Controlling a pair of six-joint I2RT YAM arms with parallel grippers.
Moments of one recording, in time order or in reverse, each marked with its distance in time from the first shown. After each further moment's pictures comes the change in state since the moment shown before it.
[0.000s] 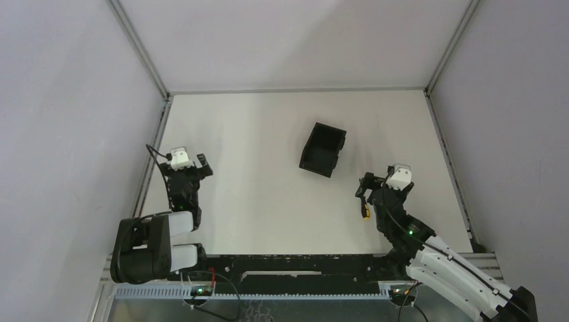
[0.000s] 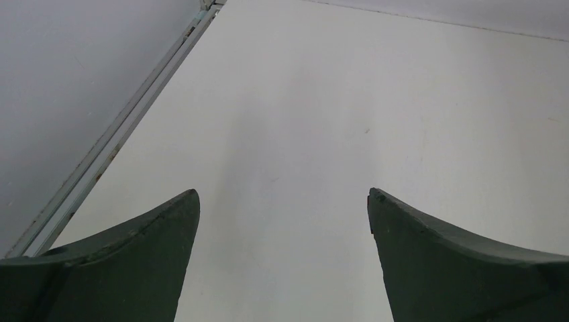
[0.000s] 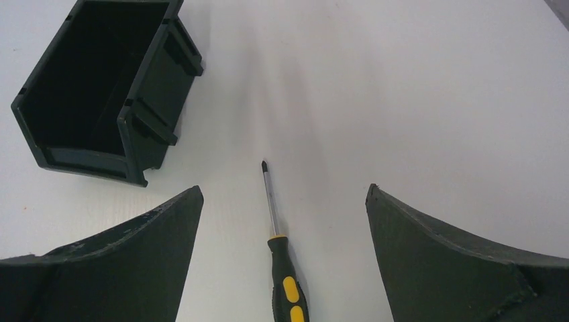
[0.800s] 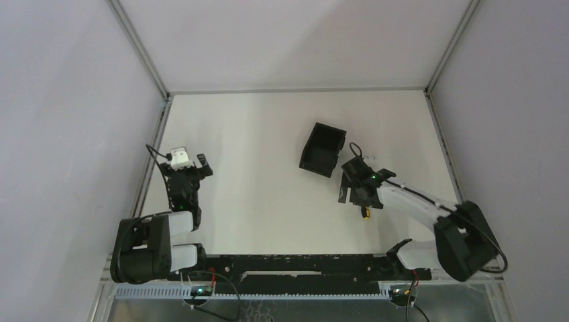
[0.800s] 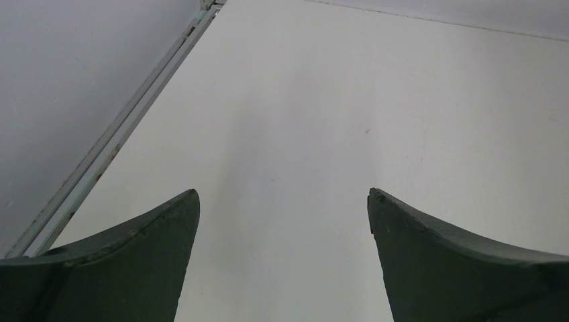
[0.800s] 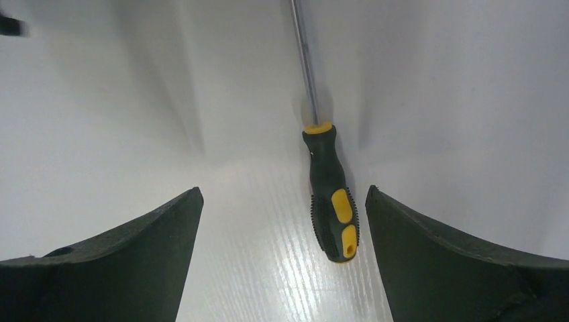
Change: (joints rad) left arm 0.000 0.000 0.000 0.000 0.000 0.000; right arm -0.151 0.723 0.418 -0.453 -0.474 0.229
